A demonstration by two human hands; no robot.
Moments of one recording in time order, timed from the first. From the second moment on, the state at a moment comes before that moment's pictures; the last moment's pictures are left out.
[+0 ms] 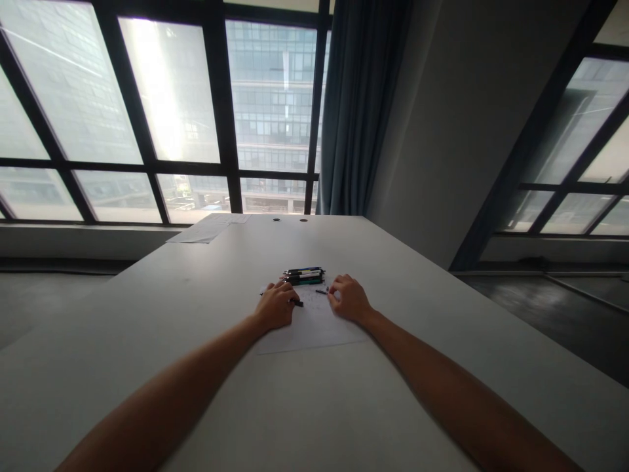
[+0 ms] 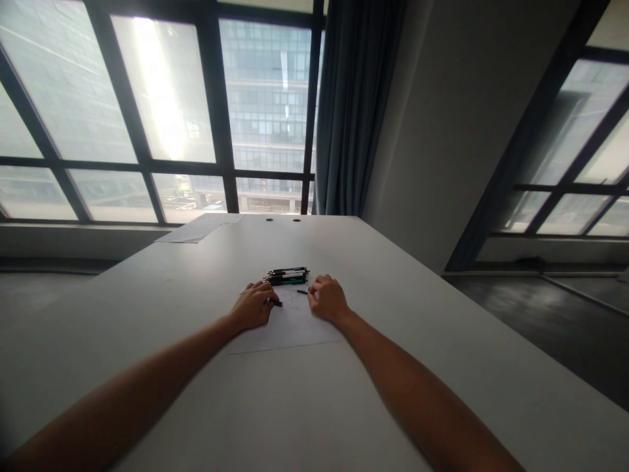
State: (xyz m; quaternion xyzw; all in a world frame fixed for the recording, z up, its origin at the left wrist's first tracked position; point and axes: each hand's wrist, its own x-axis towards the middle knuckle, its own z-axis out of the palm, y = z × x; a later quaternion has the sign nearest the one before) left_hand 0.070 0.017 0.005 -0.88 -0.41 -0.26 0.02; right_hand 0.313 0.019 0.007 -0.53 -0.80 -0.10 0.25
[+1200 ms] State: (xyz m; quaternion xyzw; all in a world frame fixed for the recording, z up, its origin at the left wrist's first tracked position) left_hand 0.059 0.016 0.005 -0.81 -0.51 -0.29 0.03; right_hand 0.318 0.029 0.002 -0.50 -0.79 -0.06 0.35
